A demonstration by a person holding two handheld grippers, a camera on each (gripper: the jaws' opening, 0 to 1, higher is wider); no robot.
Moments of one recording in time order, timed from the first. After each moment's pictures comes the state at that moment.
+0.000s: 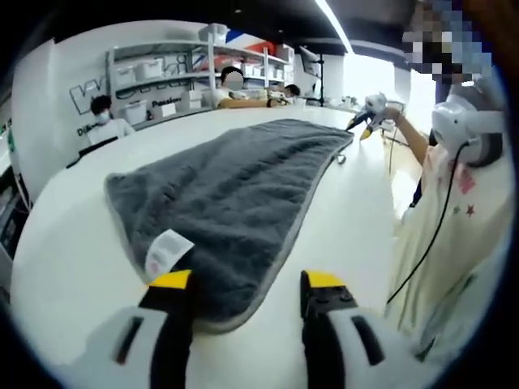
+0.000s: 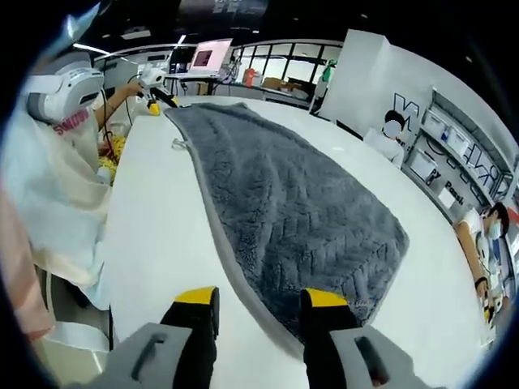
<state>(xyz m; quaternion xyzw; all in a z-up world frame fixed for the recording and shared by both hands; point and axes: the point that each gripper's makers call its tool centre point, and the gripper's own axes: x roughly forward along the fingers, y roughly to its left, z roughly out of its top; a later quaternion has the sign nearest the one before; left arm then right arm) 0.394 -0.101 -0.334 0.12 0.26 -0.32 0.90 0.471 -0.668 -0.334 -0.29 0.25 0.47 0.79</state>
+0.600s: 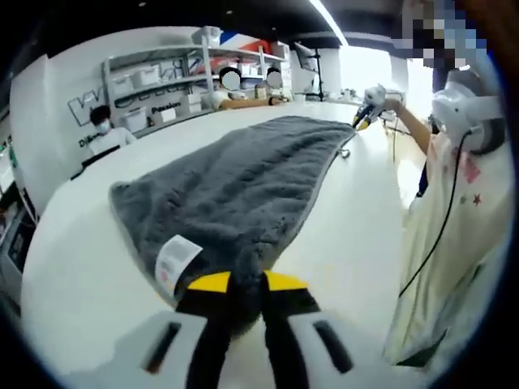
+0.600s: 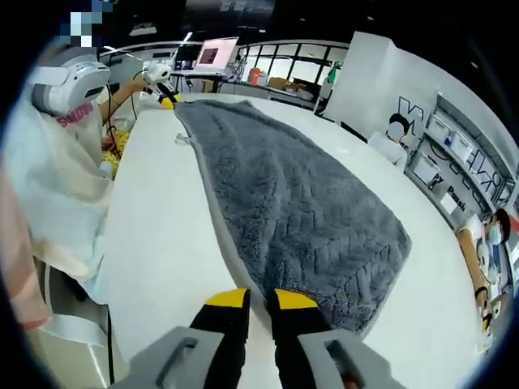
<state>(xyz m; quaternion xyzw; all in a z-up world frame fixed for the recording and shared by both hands) 0.402 -0.094 -0.334 0.15 0.26 -0.31 0.90 0.469 -0.669 -0.338 -0.31 0.24 0.48 0.78</state>
